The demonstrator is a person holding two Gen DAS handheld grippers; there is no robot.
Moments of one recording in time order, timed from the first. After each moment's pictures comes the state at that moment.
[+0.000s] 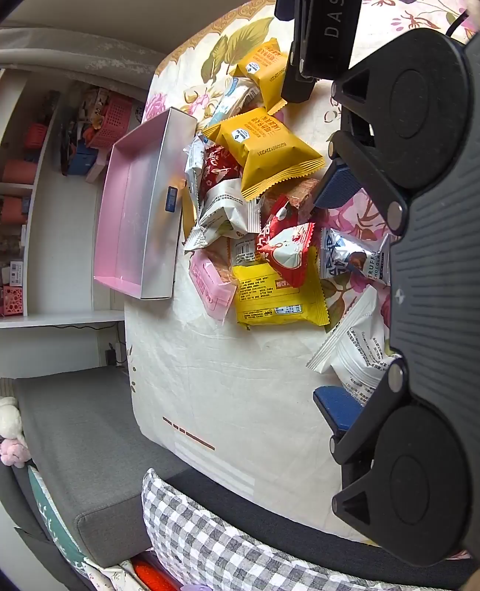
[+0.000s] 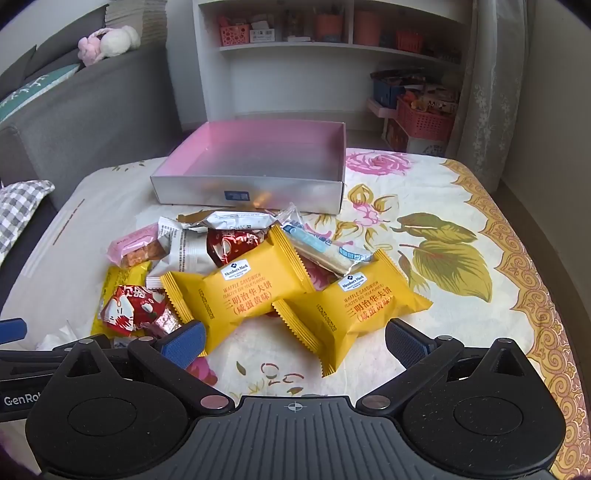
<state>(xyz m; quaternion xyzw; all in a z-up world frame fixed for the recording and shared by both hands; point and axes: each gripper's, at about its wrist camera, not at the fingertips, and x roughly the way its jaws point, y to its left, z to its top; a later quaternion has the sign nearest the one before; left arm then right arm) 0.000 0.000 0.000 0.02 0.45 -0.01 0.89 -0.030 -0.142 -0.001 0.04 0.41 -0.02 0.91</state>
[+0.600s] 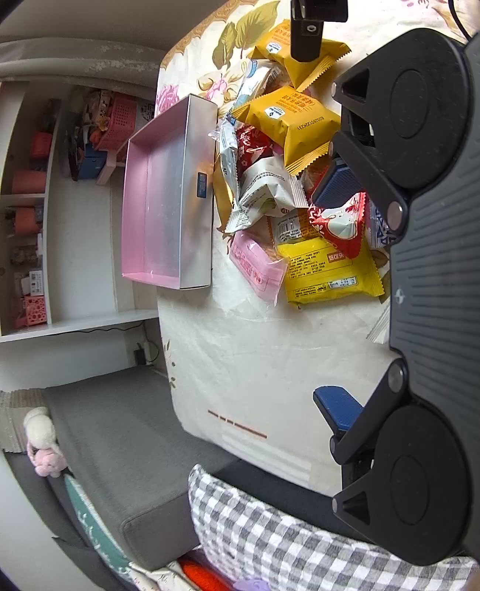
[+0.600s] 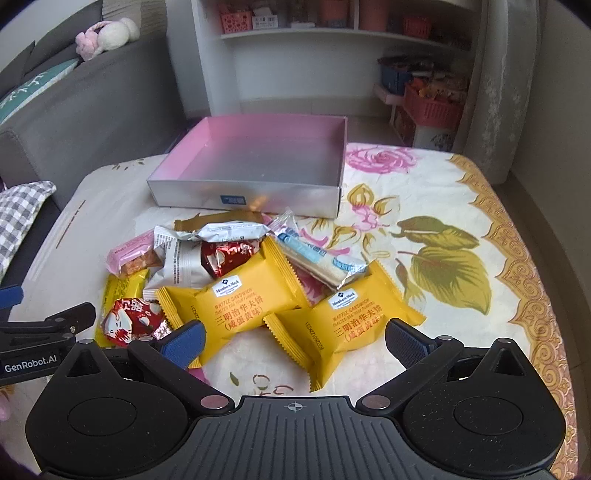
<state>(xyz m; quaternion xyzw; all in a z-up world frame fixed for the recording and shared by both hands) 0.029 0.008 0.010 0.06 0.42 -0.02 0.91 -0.005 -0.162 0.014 0.06 0.45 0.00 0.89</state>
